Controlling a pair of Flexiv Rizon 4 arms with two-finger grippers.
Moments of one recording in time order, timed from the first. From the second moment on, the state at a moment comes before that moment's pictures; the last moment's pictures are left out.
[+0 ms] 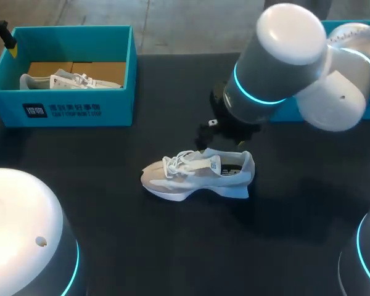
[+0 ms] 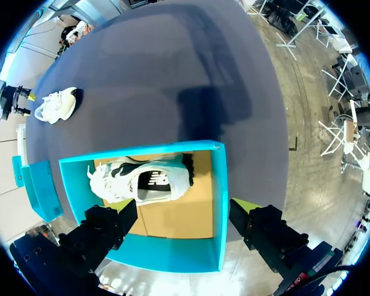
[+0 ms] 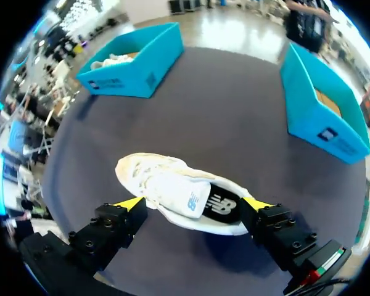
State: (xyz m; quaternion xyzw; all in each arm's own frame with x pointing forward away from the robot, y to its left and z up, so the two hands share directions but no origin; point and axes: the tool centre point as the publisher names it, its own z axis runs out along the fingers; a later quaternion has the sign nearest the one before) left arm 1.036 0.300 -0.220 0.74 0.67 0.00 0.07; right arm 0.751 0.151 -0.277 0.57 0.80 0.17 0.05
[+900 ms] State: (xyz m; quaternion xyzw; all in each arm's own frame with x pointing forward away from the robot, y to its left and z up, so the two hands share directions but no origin) left arm 1.036 0.300 -0.220 0.74 0.67 0.00 0.07; right arm 0.754 0.103 -0.260 0.18 0.96 0.21 0.09
